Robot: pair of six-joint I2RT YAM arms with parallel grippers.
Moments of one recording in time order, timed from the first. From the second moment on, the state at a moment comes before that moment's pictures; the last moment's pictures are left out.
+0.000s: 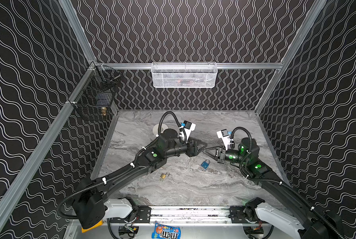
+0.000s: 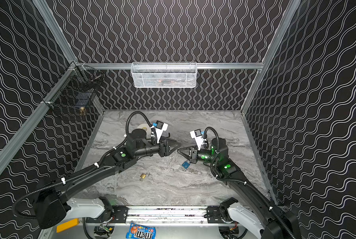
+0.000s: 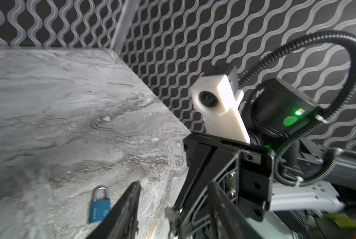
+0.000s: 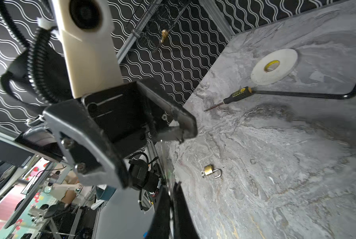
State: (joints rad) left arm -0.81 1.29 1.00 0.07 0.35 -0.53; right arm 0.42 0.96 0.65 0.10 -0.84 0.65
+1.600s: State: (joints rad) left arm -1.03 2.21 1.72 -0.77 -0.10 -0.43; right arm 0.05 1.10 0.66 -0.43 -0.60 0.55
